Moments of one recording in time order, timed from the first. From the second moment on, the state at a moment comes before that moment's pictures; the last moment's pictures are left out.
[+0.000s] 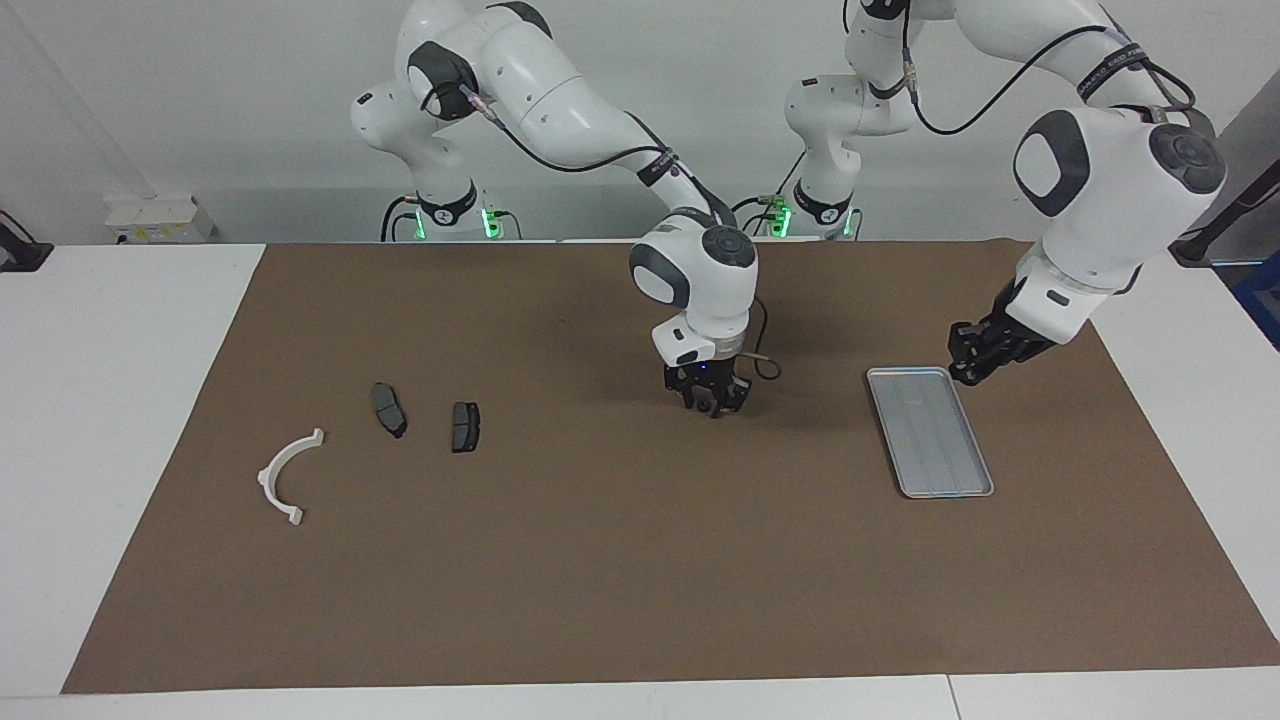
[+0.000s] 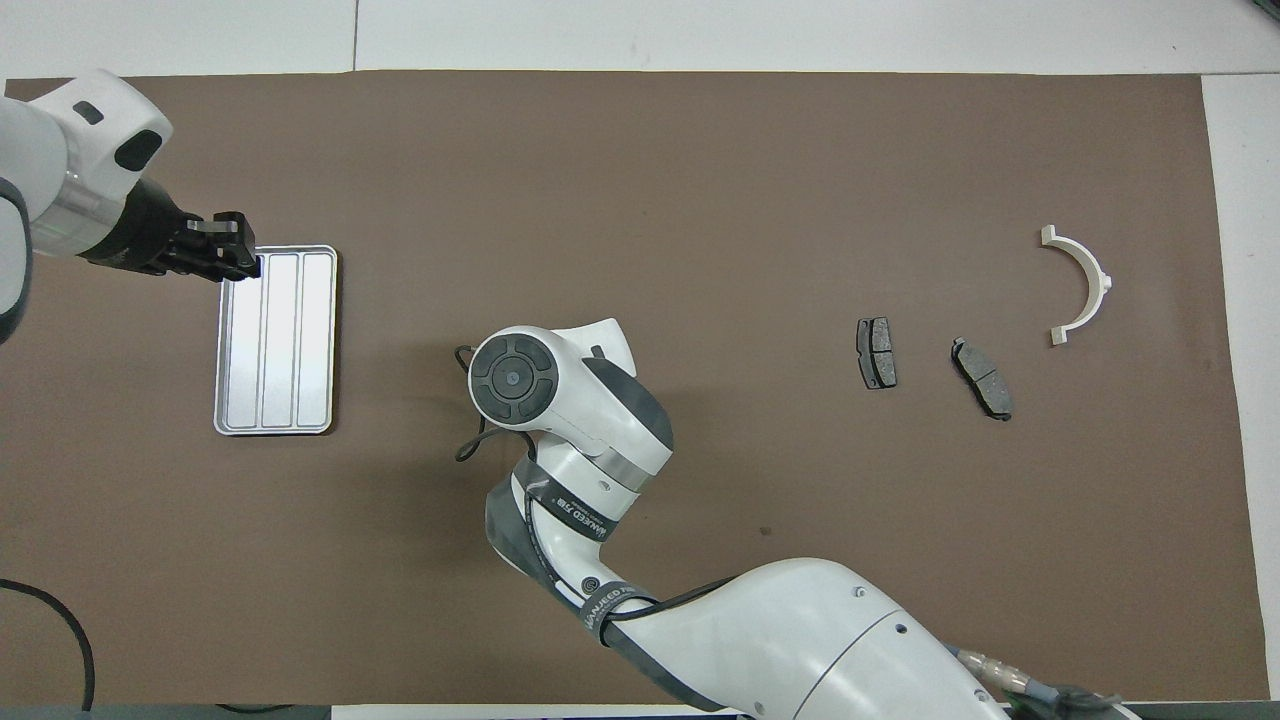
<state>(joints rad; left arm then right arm) -0.13 0.19 0.04 -1.59 -0.09 1.76 -0.09 0.69 0.67 0.08 -1.49 -0.17 2.23 1.30</state>
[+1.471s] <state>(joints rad) -0.64 0.19 0.03 -1.81 0.03 2.09 -0.86 0.04 0.48 0.08 -1.40 -0.08 1.79 0.03</state>
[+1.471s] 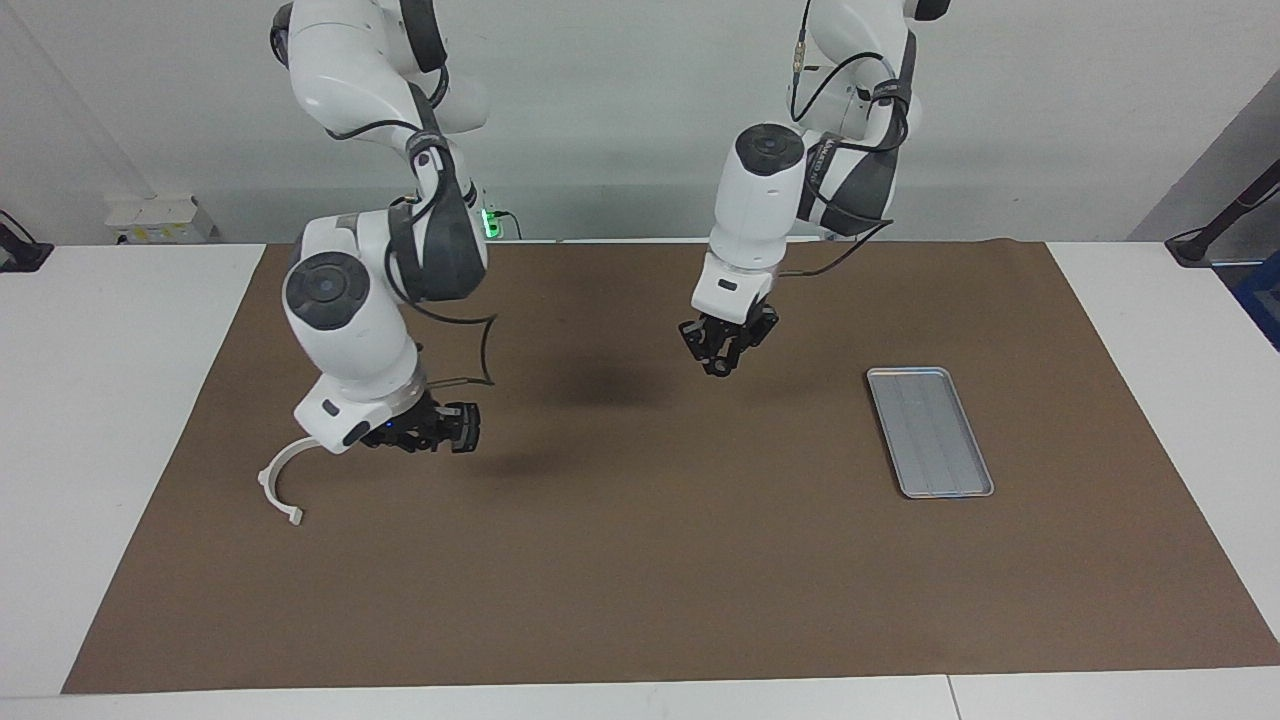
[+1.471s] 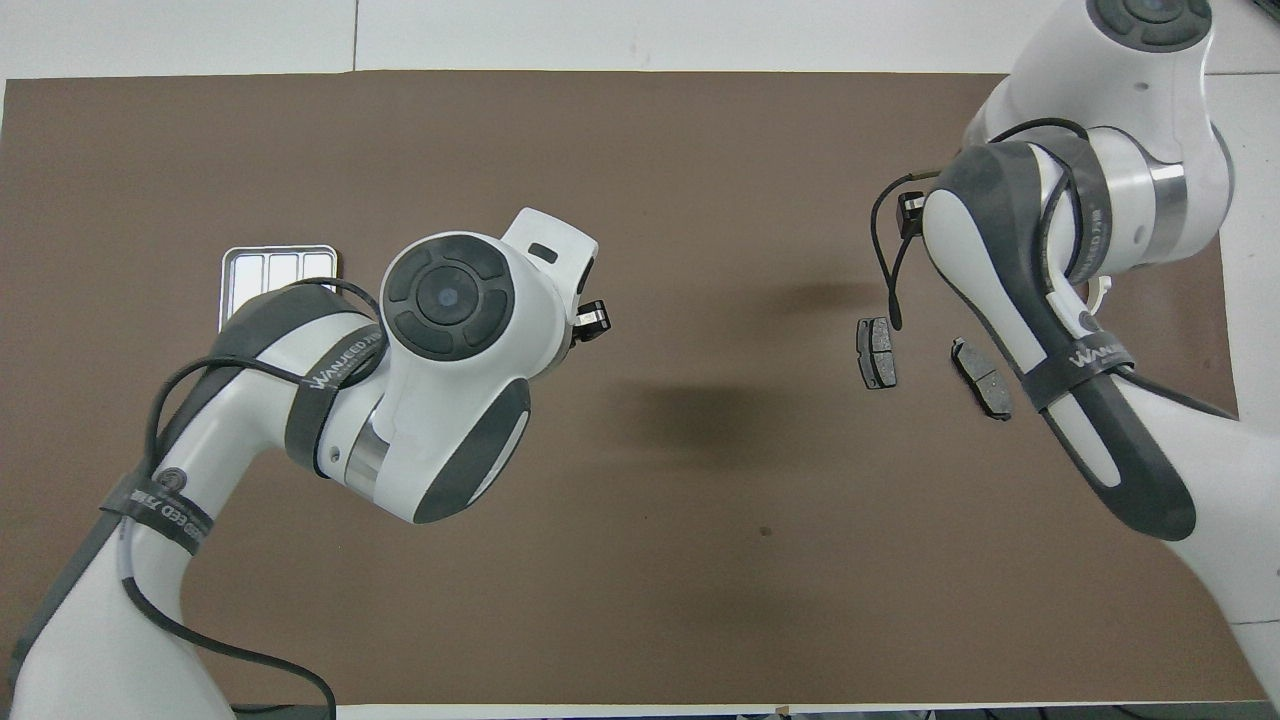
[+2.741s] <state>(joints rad) -0.73 0.32 0.03 -1.99 0.06 2.38 -1.05 -0.11 0.55 0.09 -1.68 -0.08 2.28 -0.24</state>
